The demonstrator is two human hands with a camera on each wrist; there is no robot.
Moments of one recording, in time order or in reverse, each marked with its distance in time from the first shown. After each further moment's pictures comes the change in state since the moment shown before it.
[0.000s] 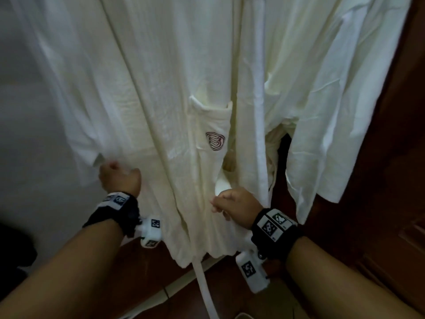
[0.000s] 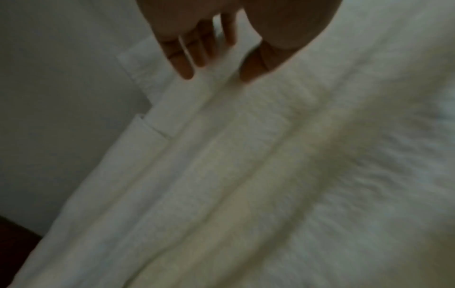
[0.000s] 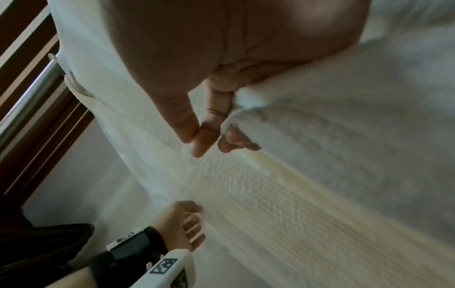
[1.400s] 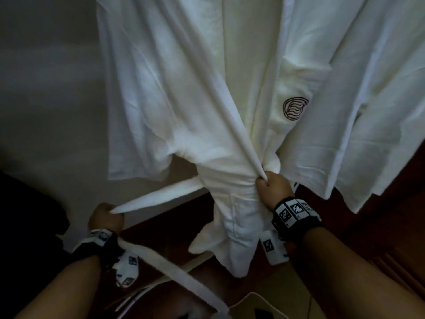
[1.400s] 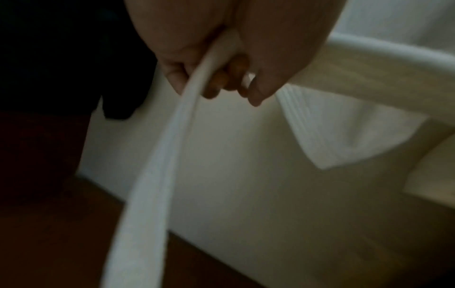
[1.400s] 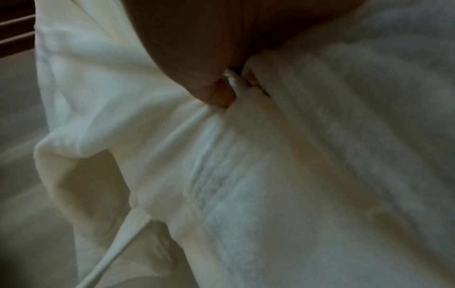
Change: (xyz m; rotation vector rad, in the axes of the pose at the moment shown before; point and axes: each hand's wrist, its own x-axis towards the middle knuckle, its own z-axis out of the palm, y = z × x) left_hand 0.049 -0.185 -0.134 0.466 -0.340 -0.115; right_hand 0.036 0.002 0.069 -0.473 0.347 0.225
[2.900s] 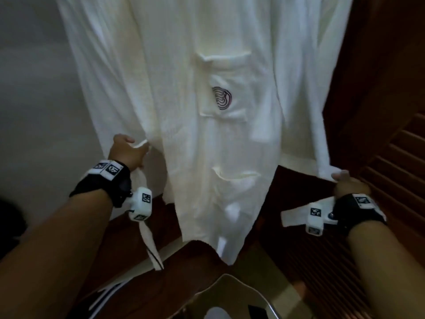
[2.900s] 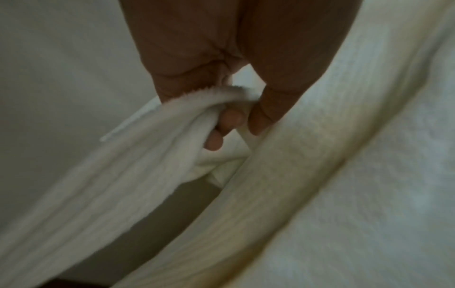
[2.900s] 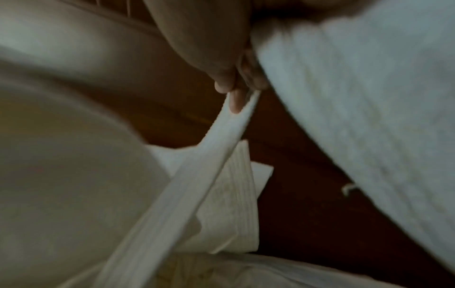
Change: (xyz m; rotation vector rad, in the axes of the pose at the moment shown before) left_hand -0.141 0.228 0.026 -0.331 -0.115 0.242; right_hand -0.081 0.242 -0.221 0.393 0.419 0.734
